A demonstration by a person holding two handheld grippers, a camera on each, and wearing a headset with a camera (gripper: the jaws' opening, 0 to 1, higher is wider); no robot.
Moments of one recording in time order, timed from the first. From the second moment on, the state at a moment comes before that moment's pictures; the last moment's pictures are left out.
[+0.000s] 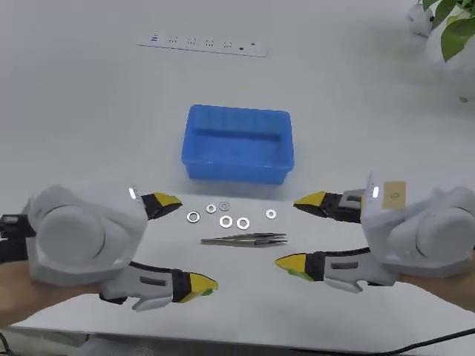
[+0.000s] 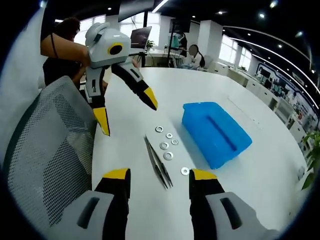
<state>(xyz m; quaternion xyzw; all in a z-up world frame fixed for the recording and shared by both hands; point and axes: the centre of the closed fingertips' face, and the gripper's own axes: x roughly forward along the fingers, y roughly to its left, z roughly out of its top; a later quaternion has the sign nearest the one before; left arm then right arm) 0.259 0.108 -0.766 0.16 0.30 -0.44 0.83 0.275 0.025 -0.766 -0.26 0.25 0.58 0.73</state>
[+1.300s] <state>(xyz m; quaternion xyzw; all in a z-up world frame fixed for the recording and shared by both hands) 0.269 0.089 -0.815 0.26 0.35 -0.52 0.74 0.282 0.050 -0.818 -0.37 0.28 0.67 0.58</state>
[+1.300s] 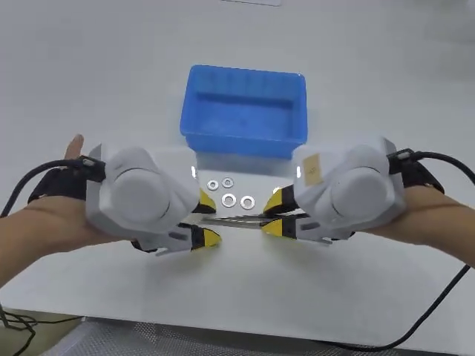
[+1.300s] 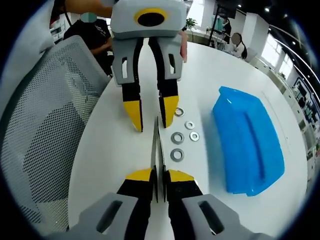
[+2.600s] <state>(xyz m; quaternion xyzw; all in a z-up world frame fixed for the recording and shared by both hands) 0.270 0.079 -0.761 0.27 0.29 -0.53 0.75 0.275 0.059 -0.797 -0.36 0.21 0.65 0.63</state>
